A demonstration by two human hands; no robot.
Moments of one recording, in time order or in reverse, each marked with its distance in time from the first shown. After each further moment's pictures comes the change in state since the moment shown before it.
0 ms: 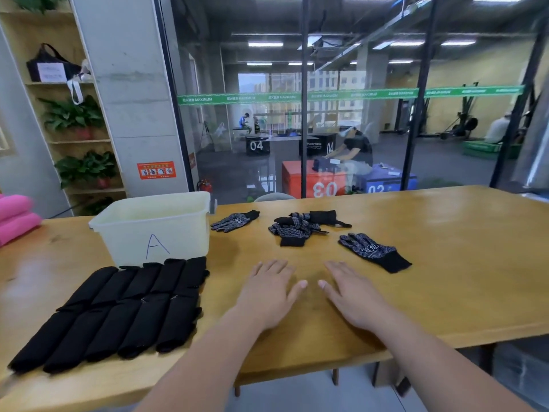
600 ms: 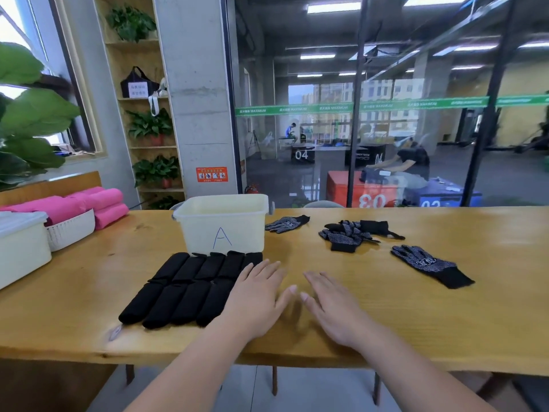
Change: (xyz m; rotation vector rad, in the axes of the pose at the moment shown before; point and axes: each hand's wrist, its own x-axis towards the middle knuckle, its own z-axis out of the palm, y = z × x) left_hand -0.105 -0.085 -0.033 0.037 0.157 -0.157; right_hand -0.015 -0.137 0.028 0.095 -0.059 -0.292
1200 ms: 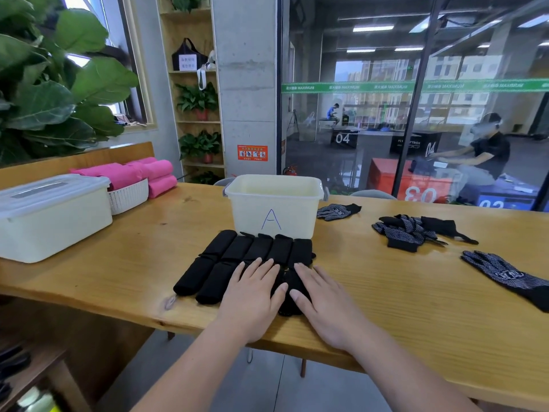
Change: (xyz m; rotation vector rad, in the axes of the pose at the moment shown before) left_hand -0.056 -0.094 0.016 0.055 0.008 -0.247; right_hand 0.046 -0.087 0.056 -0.001 -0.081 -0.173
